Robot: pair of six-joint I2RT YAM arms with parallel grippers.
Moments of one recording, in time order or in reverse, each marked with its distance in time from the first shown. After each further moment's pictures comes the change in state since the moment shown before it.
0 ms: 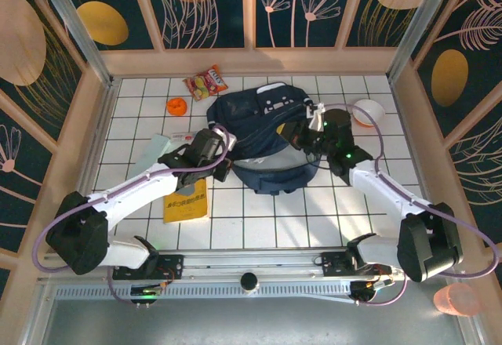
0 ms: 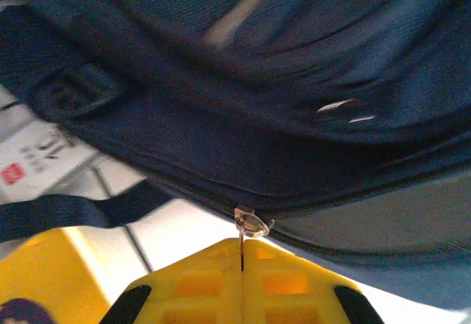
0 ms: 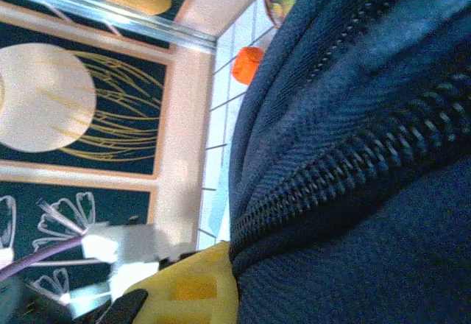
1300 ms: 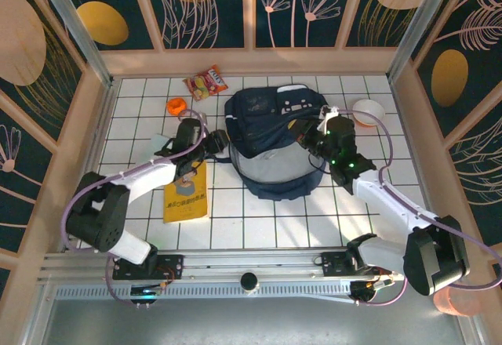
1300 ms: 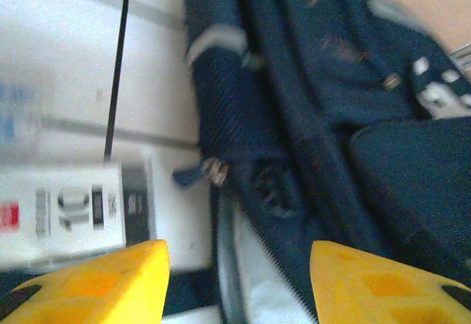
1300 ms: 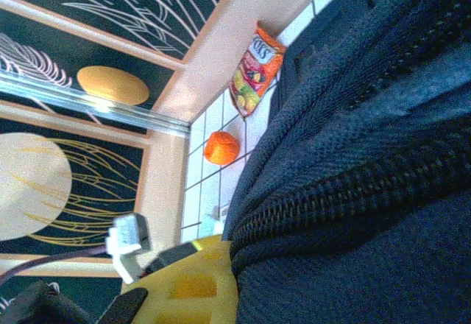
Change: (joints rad) left arm 0.210 0.192 -0.087 0.486 0.133 -0.610; right arm 0.043 -0.085 -0.113 0.081 0.349 0.063
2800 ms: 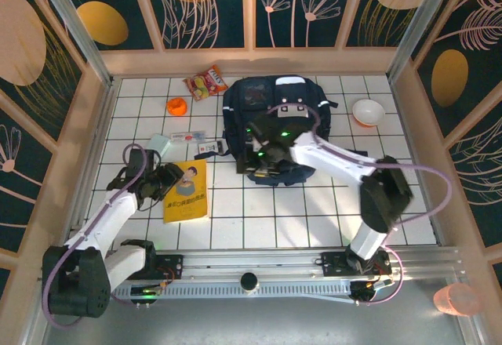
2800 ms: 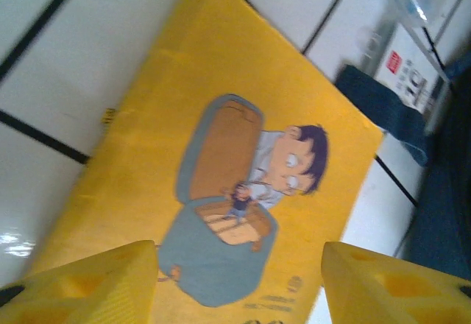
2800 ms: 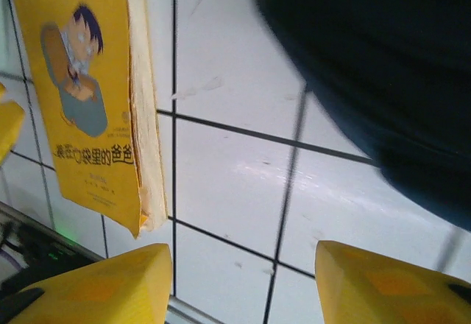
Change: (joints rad) left arm 0.378 -0.515 -0.272 -0.605 0.119 -0.133; right arm 0.417 0.575 0.665 -0.938 -0.047 -0.304
